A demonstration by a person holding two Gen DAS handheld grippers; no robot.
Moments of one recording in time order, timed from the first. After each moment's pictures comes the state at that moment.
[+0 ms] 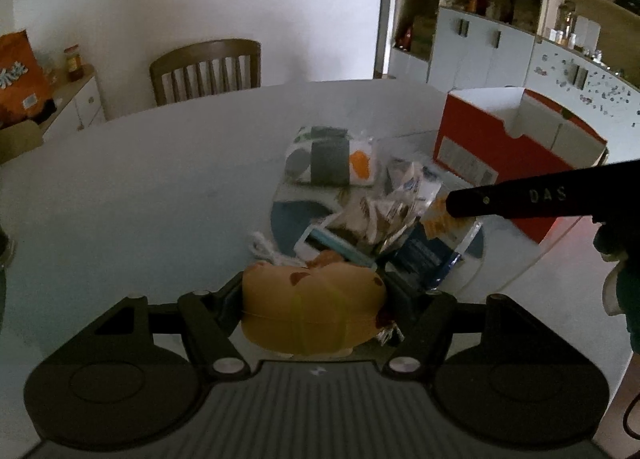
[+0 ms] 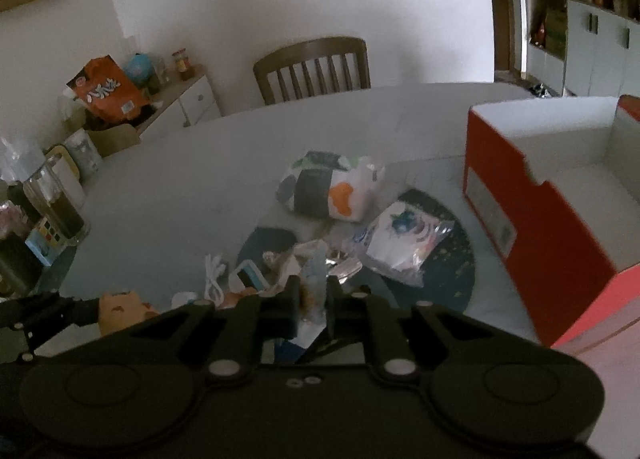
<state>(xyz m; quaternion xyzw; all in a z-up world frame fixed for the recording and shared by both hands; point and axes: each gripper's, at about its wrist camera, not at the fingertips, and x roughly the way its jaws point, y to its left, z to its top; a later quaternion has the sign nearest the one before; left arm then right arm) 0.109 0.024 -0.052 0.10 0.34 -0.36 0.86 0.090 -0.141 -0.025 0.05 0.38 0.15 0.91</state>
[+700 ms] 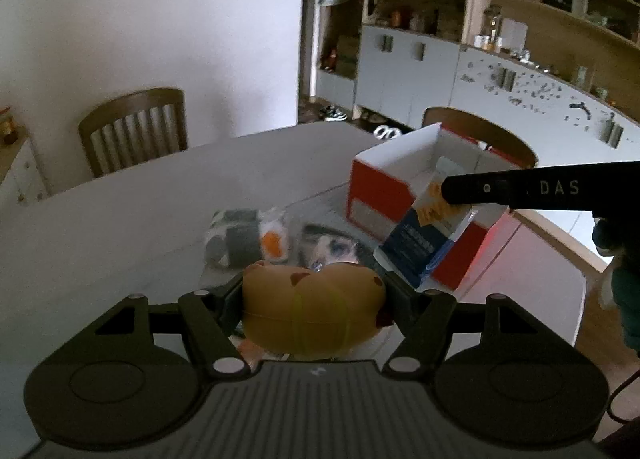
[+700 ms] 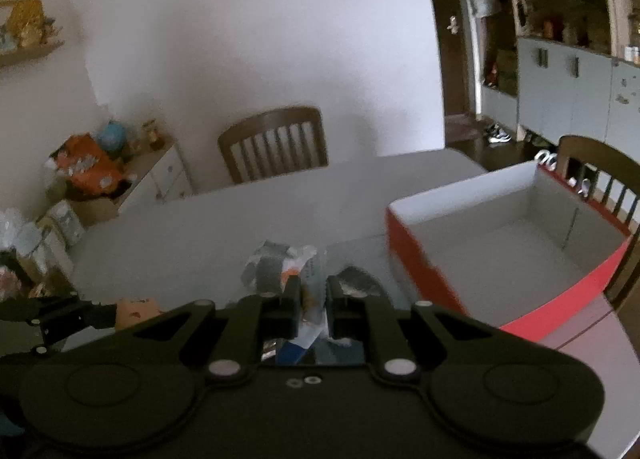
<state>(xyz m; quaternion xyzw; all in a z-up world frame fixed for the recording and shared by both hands) 0.098 -0.022 0.021 0.13 0.29 -0.50 0.81 0.061 -0.191 0.050 0.07 0.30 0.09 0.95</state>
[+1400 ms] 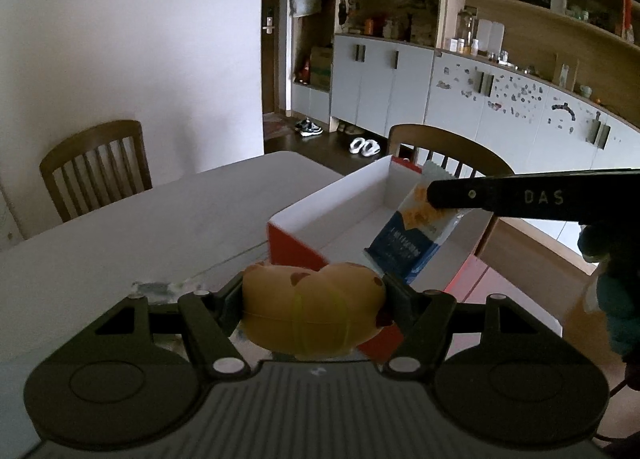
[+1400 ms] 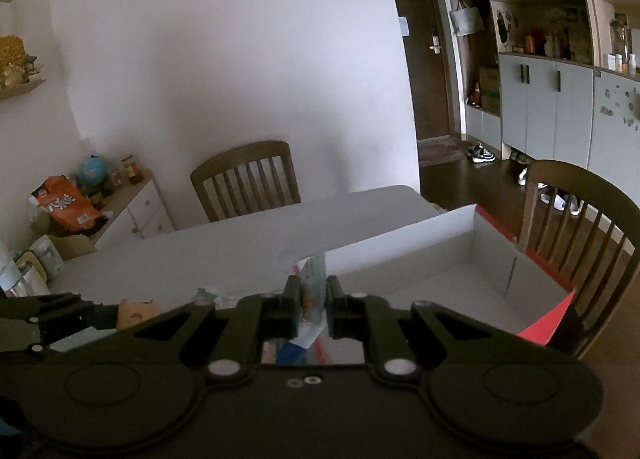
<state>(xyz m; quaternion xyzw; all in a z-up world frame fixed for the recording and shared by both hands) 0.053 -0.144 0.050 0.14 0.27 -0.54 0.79 0.091 -0.302 0.068 0.08 0.27 0.08 0.96</state>
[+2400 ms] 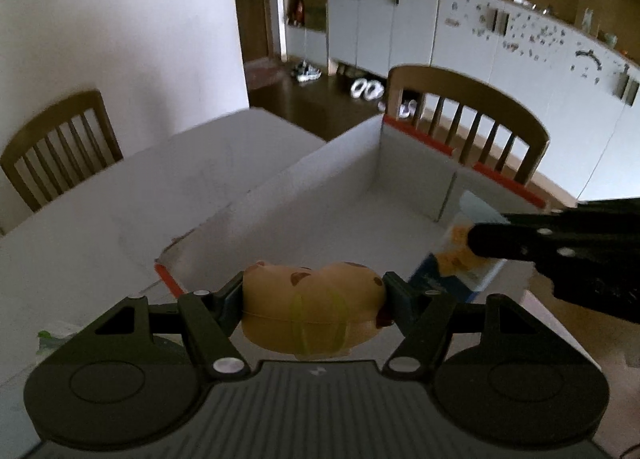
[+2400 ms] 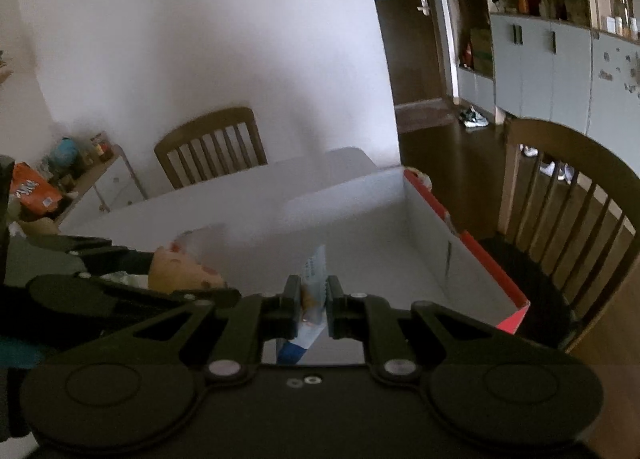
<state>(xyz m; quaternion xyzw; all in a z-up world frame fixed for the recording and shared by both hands) 0.052 -0.323 -0.003 0.23 0.33 -0.54 0.74 0.151 -0.409 0.004 0.09 0.33 0.09 0.94</state>
